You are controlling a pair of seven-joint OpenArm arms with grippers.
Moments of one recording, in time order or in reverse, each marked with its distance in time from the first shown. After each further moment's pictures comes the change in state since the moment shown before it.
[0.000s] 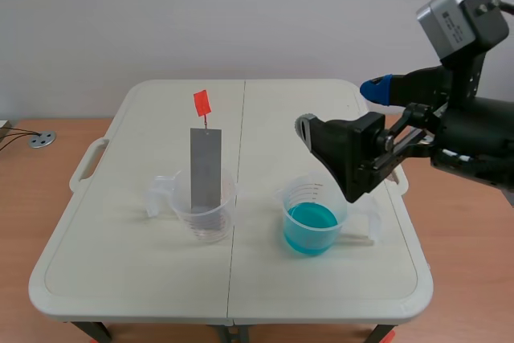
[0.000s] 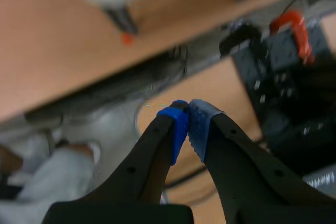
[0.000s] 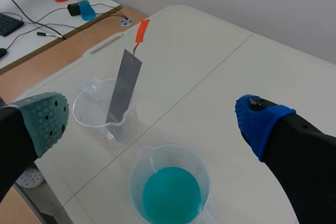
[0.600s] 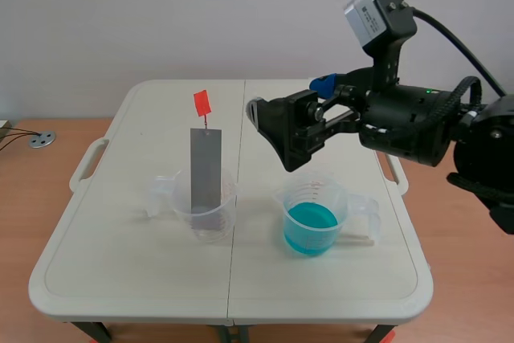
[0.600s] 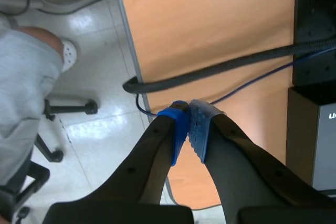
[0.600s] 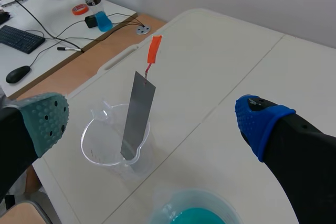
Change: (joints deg) left arm -13.6 7.0 9.1 -30.5 5.4 -1.7 -0.3; right arm 13.6 -10.3 -7.1 -11.4 0.0 1.5 -5.8
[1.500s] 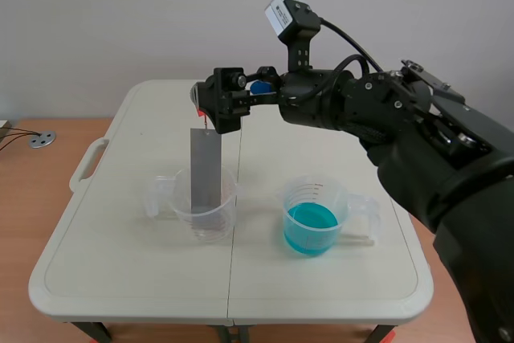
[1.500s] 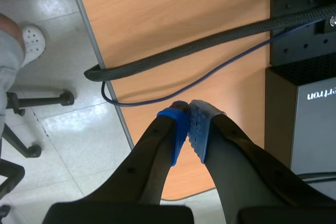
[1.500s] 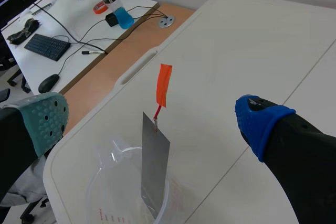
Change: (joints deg) left arm -4.0 0.4 5.7 -5.8 0.7 -1.0 0.0; right arm 19.3 -15.8 -3.7 -26.0 -0.2 1.7 -6.2
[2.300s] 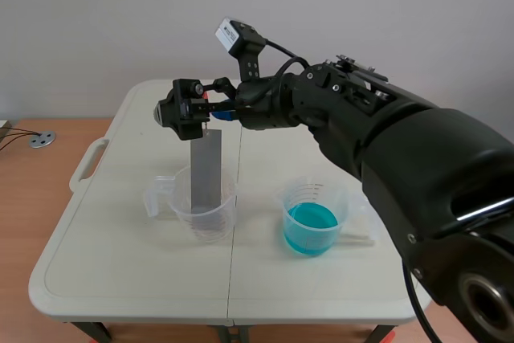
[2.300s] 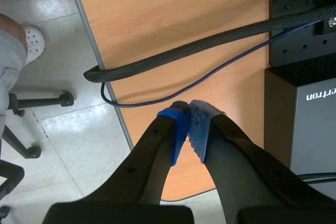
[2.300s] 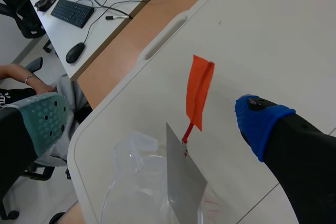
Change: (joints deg) left arm 0.0 0.0 0.0 0.1 0.0 0.0 0.0; right arm 12.7 -8.2 -3.2 -24.5 0.0 4.7 -2.2
